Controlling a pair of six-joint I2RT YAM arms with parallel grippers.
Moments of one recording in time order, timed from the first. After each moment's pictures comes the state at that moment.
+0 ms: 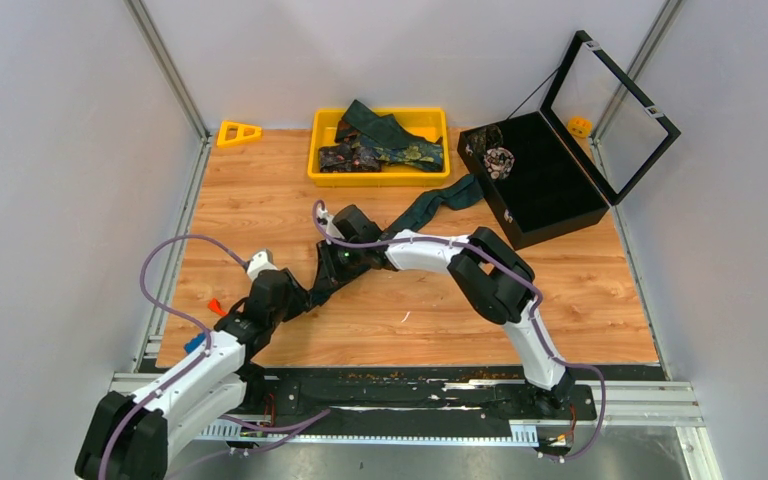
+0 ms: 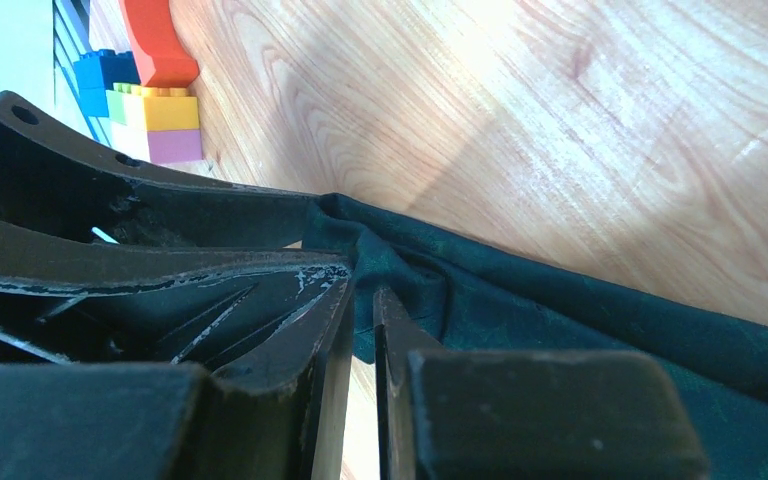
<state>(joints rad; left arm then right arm) -0.42 0.80 0.21 -0.14 -0.23 -0.83 0.92 2.21 1.54 -0.08 -0.51 0.60</state>
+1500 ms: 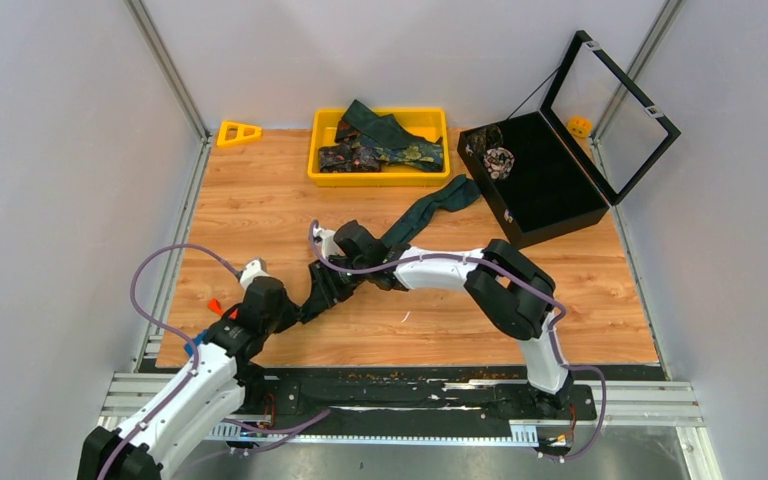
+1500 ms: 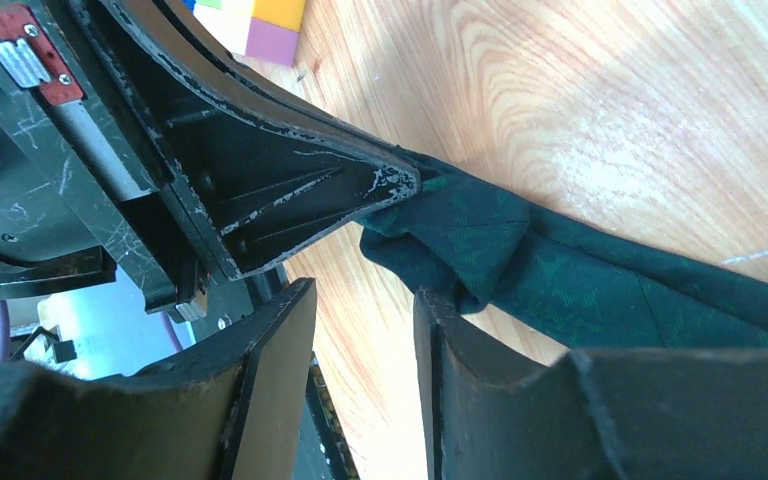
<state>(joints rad) -0.42 0.63 0.22 -0.40 -0.22 -0.88 1.00 2.04 1.33 0.05 -0.53 0.50</state>
